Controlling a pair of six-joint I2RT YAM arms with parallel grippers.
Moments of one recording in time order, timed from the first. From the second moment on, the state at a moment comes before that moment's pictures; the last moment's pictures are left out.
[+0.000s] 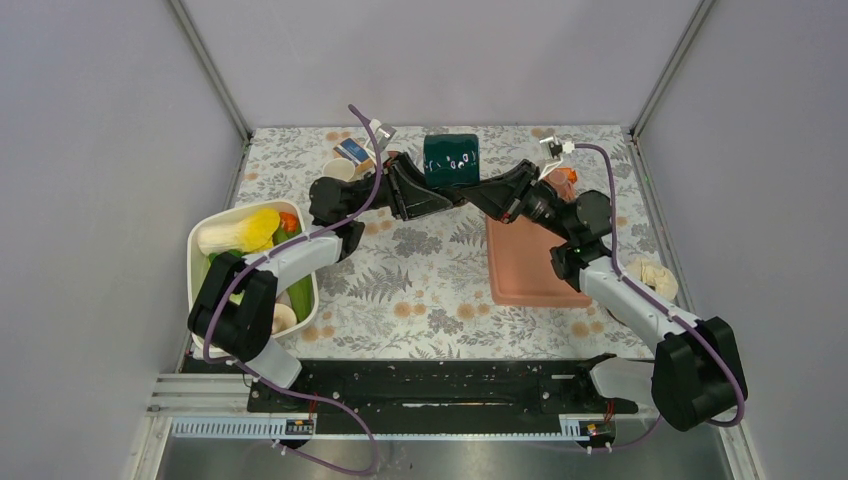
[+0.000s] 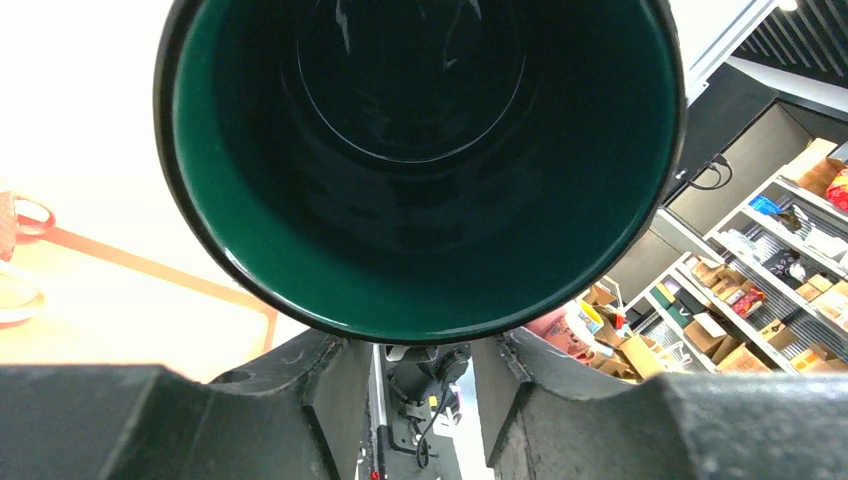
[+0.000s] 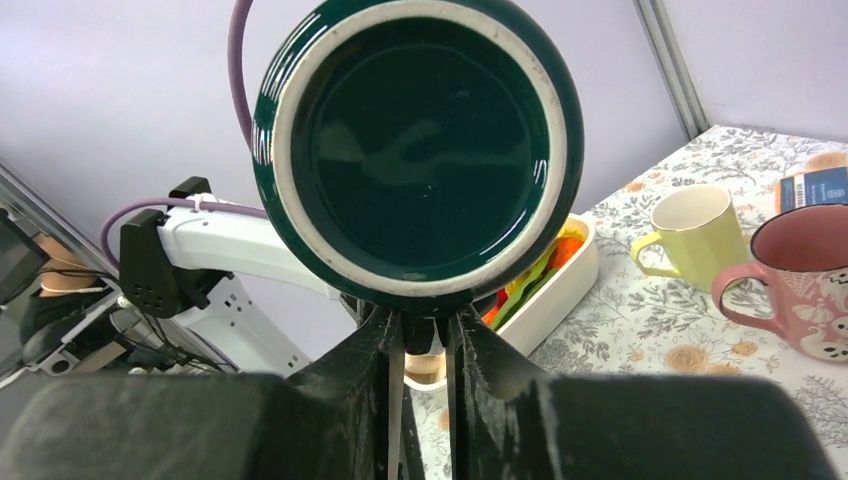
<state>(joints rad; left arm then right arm) -0.48 1.57 0.95 1.25 1.00 -1.17 0.39 1.23 0.76 0.95 -0.73 0.93</state>
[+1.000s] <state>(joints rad) -0.45 1.57 0.94 1.29 1.02 -1.20 0.48 1.23 0.67 1.09 -0.62 0.79</state>
